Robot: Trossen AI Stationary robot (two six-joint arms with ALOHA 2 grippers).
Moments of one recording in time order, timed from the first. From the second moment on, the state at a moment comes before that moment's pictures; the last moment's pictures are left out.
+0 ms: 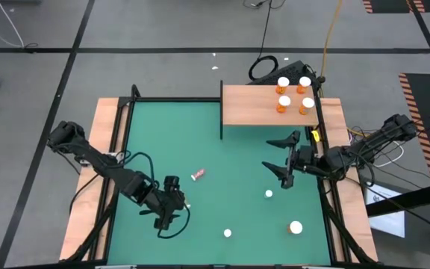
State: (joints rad) left arm -0.56 1.47 1.02 -0.61 -0.16 -0.35; right arm 0.46 0.81 0.50 0.48 0.68 -0.09
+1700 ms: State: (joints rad) left arm -0.46 1.72 1.00 -0.56 -0.12 0.09; right arm 0.46 0.84 0.49 0.49 0.68 -0.15
